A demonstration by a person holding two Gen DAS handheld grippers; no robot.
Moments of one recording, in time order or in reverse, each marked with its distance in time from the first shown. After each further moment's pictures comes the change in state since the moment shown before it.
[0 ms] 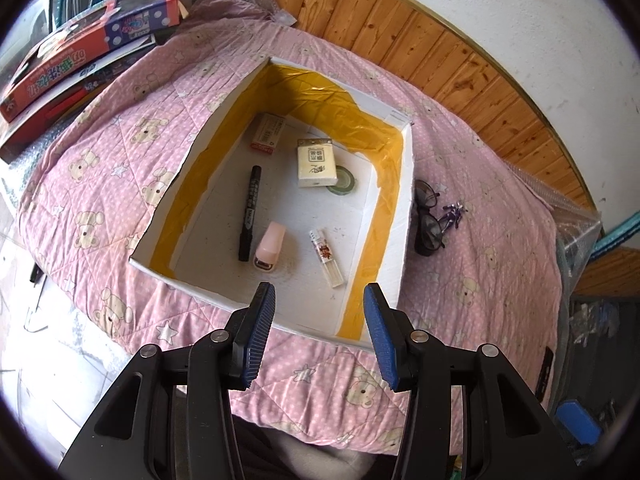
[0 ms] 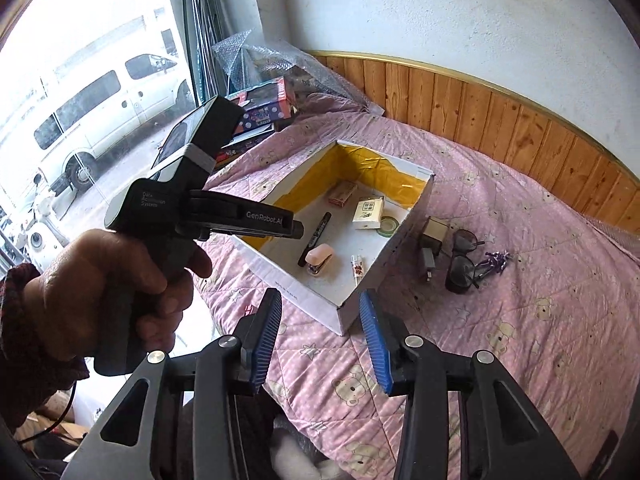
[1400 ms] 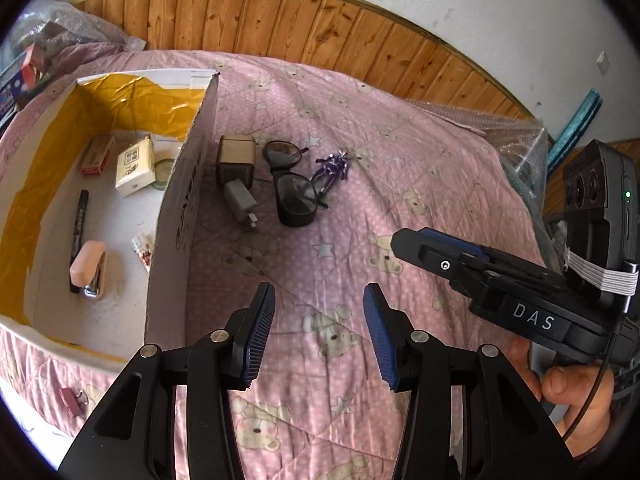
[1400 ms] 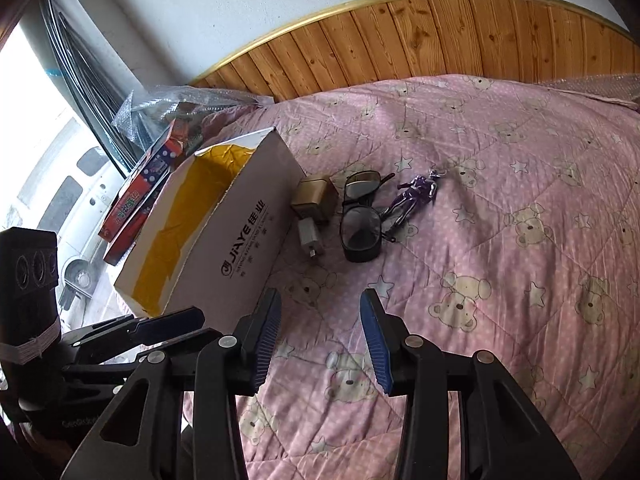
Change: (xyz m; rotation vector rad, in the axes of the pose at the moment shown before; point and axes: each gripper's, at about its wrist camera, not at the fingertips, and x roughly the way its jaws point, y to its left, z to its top) left arm 0.091 -0.148 -0.057 0.314 -0.043 -0.171; right arm 0.104 -0.219 -0.059 0.400 -0.010 0.038
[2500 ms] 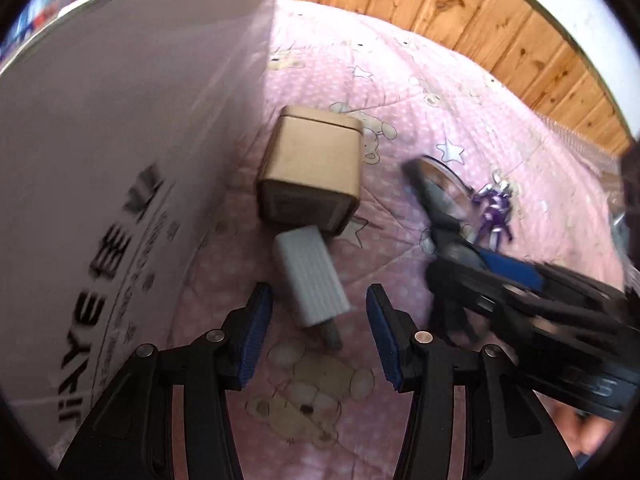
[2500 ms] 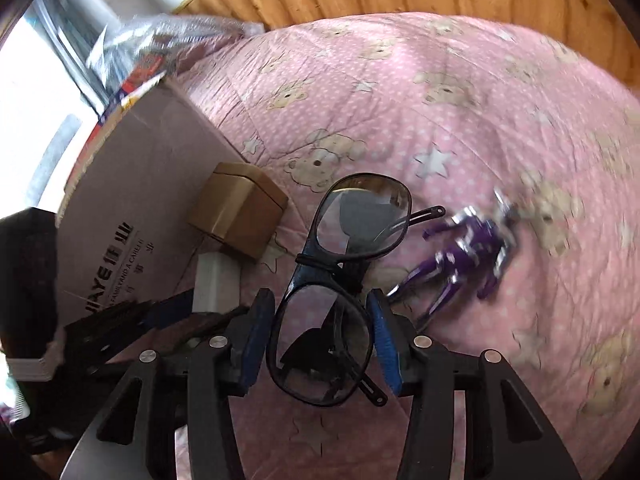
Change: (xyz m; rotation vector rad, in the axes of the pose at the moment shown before) left arm 0.164 0.060 0.062 -0.171 0.048 0.254; right arm 0.158 -0.063 0.072 -0.089 0.230 0.037
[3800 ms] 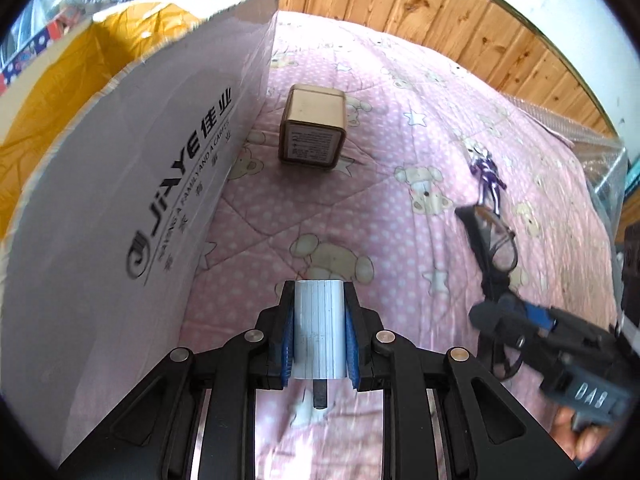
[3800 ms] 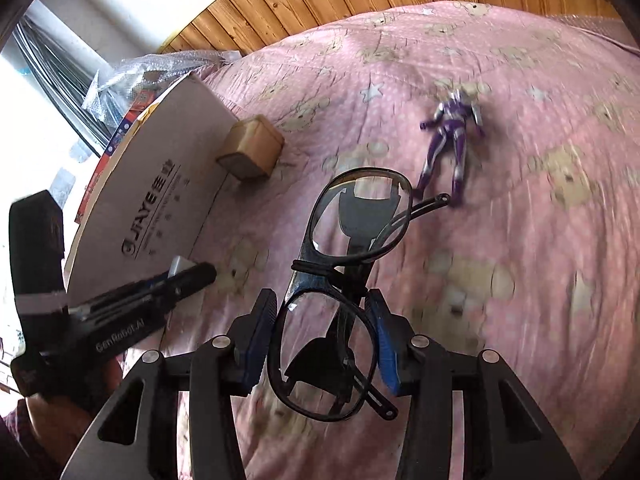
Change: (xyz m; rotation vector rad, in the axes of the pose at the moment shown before) left arm -0.062 0.011 -0.069 0.065 -0.033 -0.036; right arm -0.058 0.009 -0.103 0.150 -0.092 -0.011
